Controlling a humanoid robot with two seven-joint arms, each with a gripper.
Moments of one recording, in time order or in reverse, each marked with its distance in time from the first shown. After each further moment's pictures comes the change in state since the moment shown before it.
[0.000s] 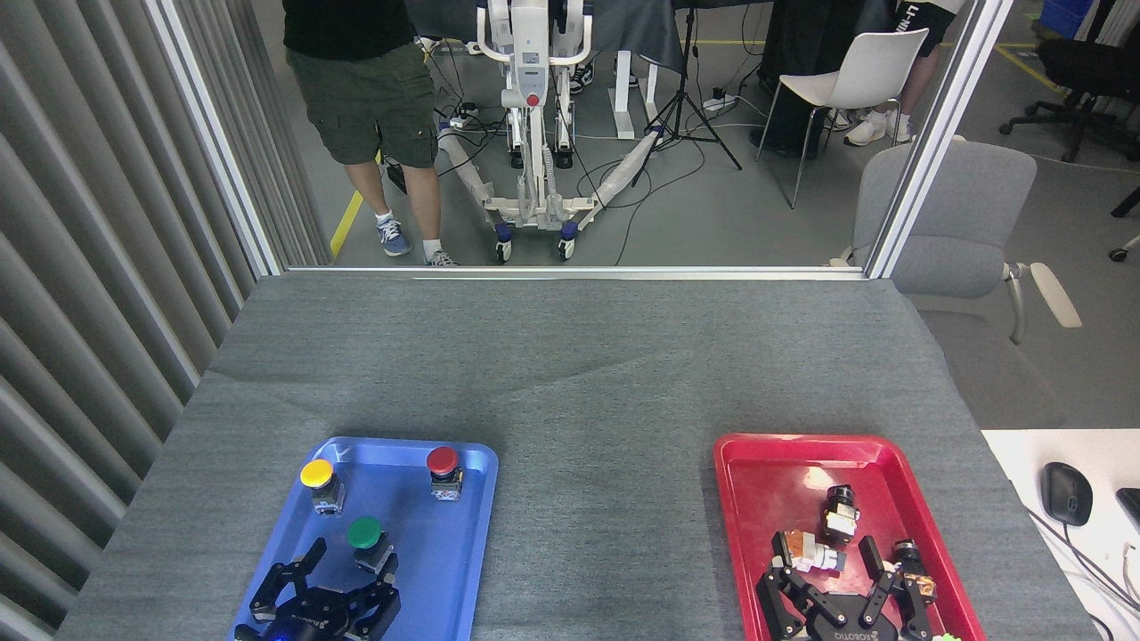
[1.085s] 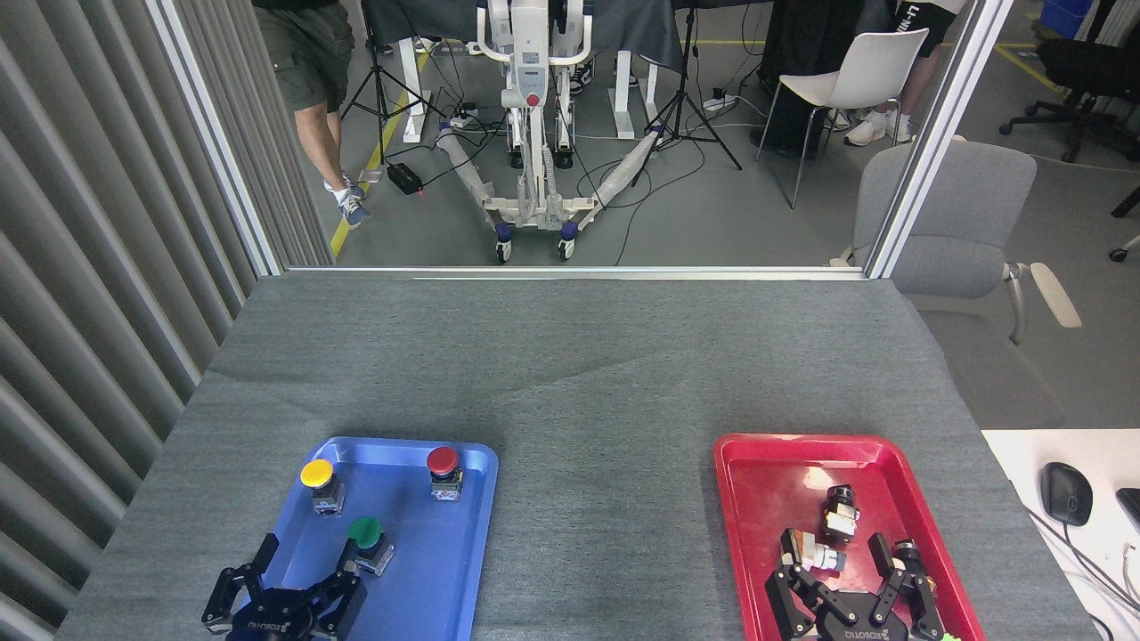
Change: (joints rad) left arm 0.116 0.000 0.077 -0.202 0.057 0.095 0.017; right arm 0.002 -0.027 0.000 -0.006 -0.031 0.001 -0.002
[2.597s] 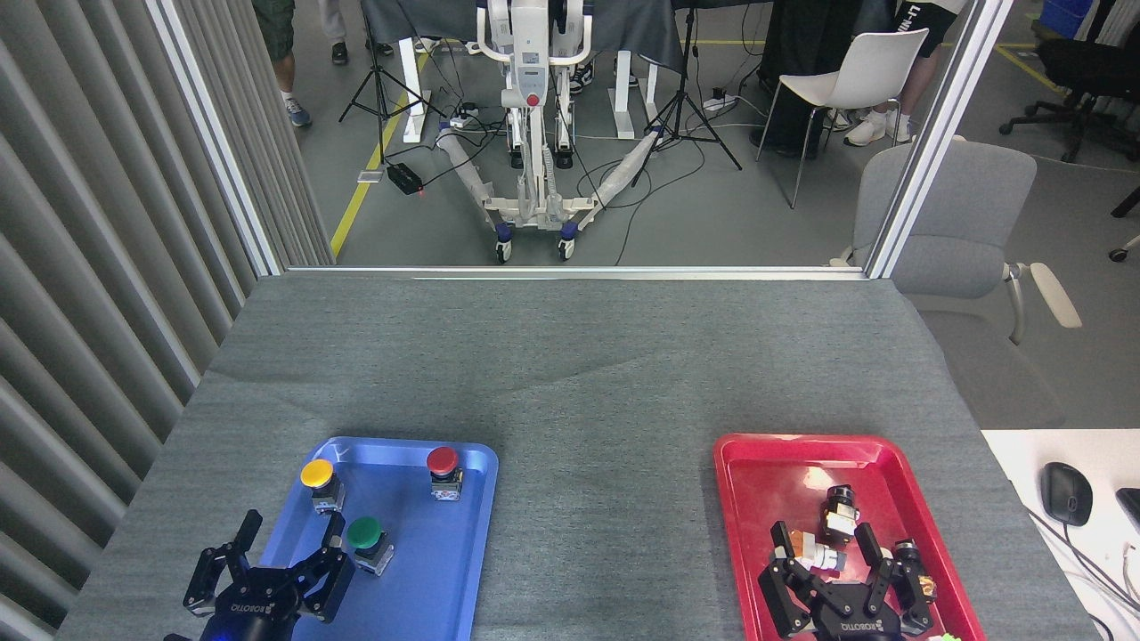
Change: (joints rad) left arm 0.029 -0.003 0.040 -0.144 0.038 0.017 -0.021; right arm -0.013 -0.011 0.000 -0.007 -0.075 -0.076 0.002
